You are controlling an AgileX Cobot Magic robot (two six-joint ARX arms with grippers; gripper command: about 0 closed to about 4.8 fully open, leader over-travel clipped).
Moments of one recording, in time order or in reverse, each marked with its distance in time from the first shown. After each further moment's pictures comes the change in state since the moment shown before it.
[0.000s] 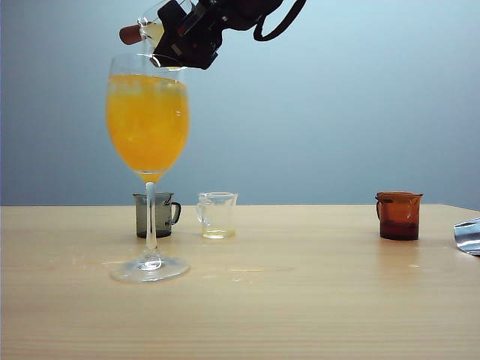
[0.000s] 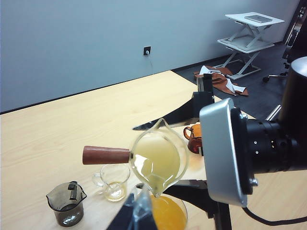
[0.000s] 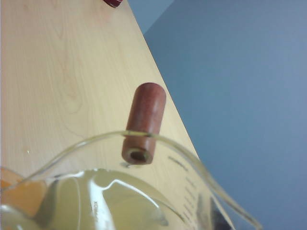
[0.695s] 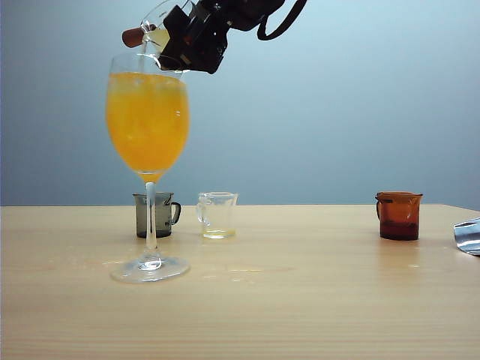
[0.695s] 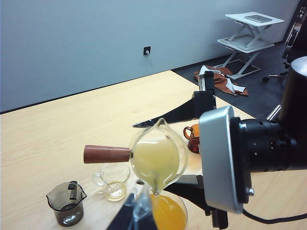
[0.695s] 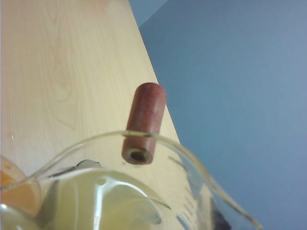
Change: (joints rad) left arm 0.000 0.000 0.000 -0.001 0.000 0.000; right arm 0.000 0.000 0.000 0.000 0.026 -0.097
